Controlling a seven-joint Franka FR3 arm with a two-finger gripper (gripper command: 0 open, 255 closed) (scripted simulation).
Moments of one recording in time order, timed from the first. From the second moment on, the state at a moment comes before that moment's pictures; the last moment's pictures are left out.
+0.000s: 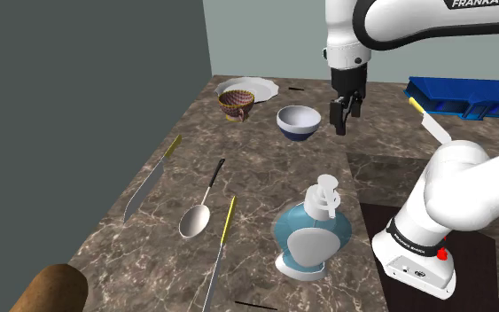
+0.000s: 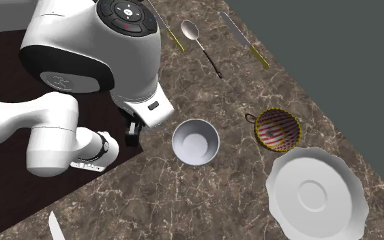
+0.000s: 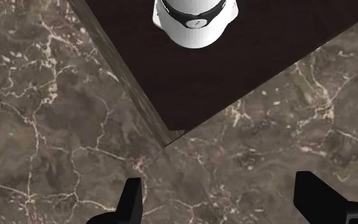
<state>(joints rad) 0.02 -0.75 0.05 -2.44 -0.06 1.45 0.10</state>
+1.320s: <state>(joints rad) 0.01 -0.07 0.11 -1.88 -0.10 1.64 0.22</state>
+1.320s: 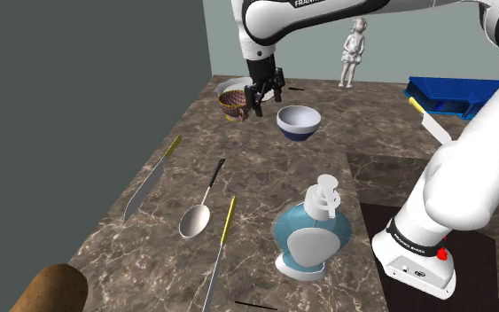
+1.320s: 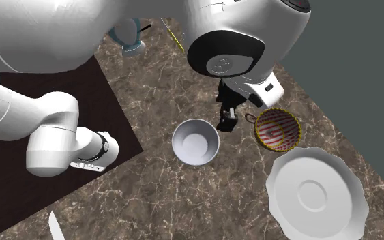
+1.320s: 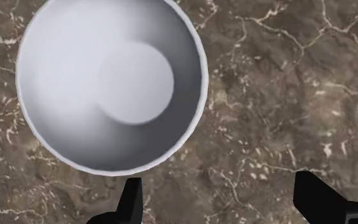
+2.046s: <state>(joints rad) 0.04 0.38 0.11 -1.28 -0.17 1.54 0.26</state>
